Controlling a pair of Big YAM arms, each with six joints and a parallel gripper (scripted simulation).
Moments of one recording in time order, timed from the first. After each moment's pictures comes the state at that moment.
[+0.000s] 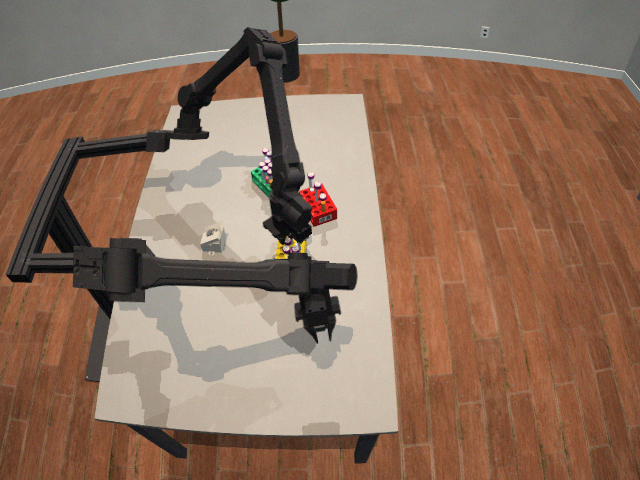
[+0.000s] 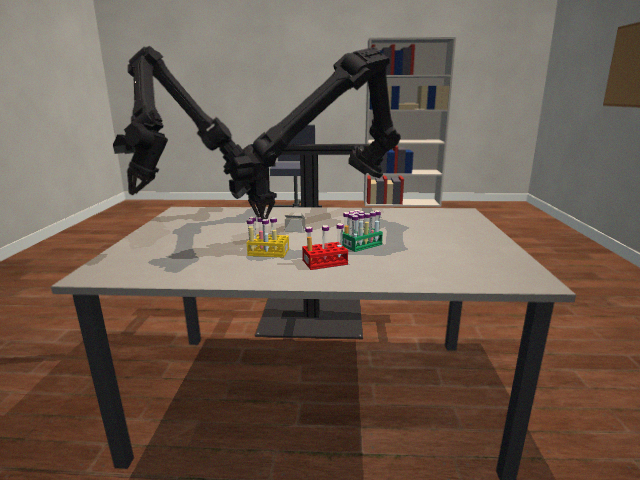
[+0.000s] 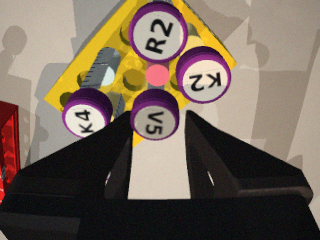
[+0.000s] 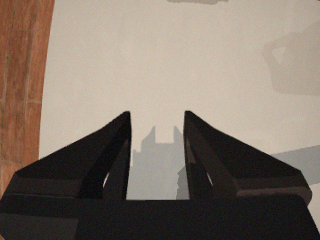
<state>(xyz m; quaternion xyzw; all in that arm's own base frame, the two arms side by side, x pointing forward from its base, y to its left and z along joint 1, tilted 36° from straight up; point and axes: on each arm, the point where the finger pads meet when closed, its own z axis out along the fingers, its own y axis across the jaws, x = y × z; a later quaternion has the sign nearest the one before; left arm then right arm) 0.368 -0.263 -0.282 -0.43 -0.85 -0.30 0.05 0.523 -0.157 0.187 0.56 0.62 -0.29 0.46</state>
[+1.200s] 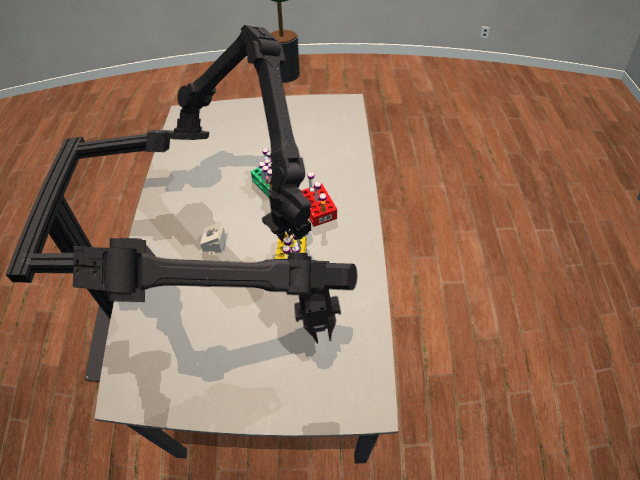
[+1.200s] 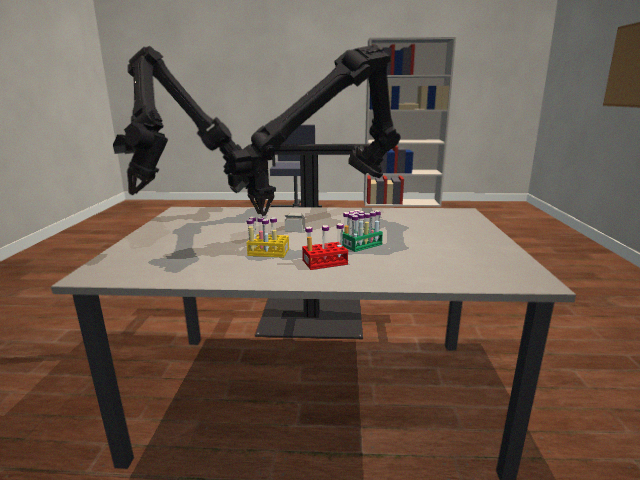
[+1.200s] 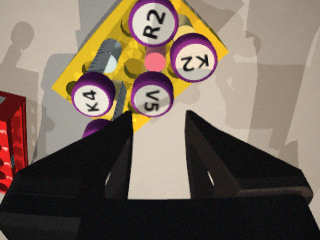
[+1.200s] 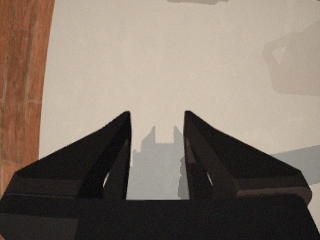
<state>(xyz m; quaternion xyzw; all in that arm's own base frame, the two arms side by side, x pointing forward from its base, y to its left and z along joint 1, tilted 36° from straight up) 0.364 -0.276 -0.266 -0.43 -0.85 -0.30 0.06 0.523 -0.157 0.187 0.56 0.62 -0.29 0.46</state>
